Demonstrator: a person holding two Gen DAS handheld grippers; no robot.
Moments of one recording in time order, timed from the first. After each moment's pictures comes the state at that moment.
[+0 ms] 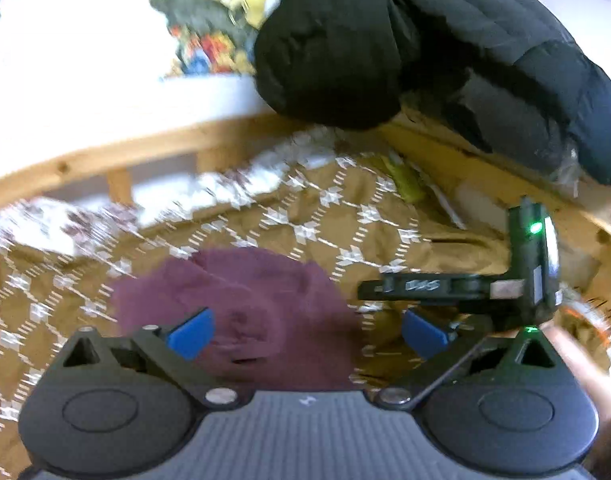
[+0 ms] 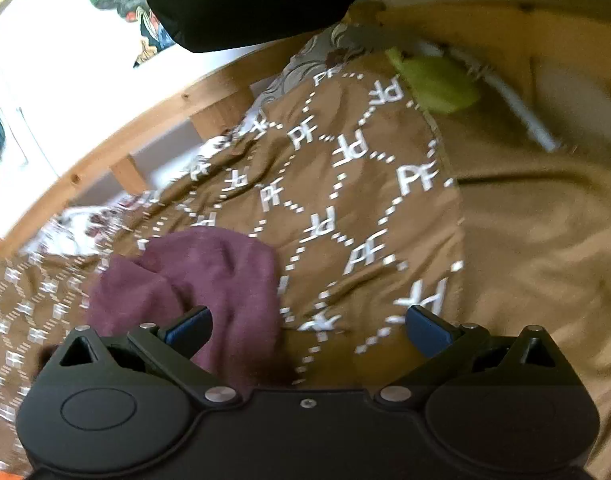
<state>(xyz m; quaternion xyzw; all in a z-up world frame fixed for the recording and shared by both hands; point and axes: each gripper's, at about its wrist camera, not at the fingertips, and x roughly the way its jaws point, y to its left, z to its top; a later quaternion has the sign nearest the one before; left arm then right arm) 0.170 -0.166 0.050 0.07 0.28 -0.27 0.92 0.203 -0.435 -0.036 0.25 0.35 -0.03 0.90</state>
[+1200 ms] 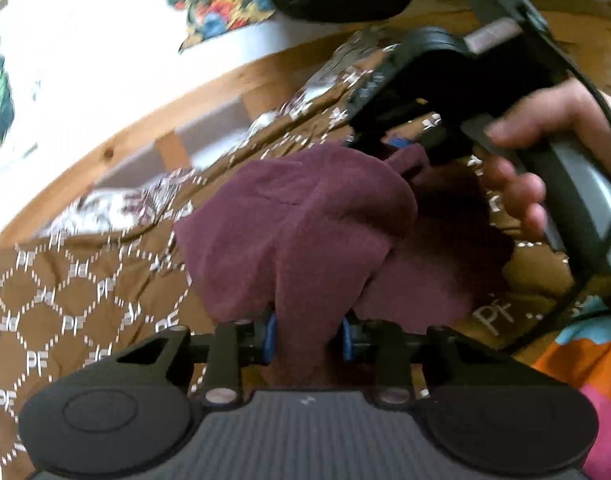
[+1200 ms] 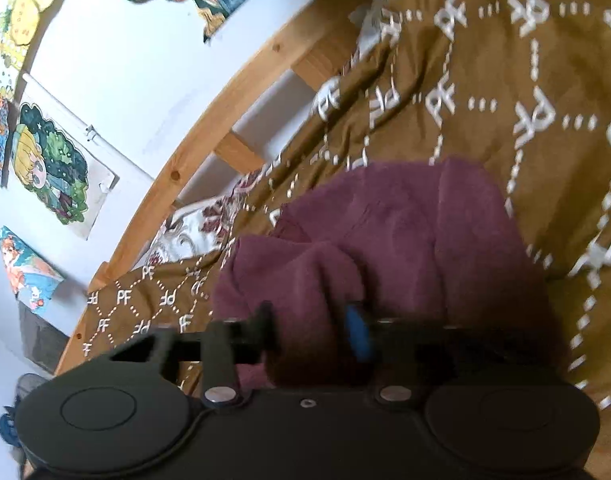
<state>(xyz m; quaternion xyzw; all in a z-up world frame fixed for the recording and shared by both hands) 0.169 -0.154 -0.074 0.24 0.26 -0.19 0.91 0.267 -0.362 -0.076 0.37 0.31 0.11 0.87</state>
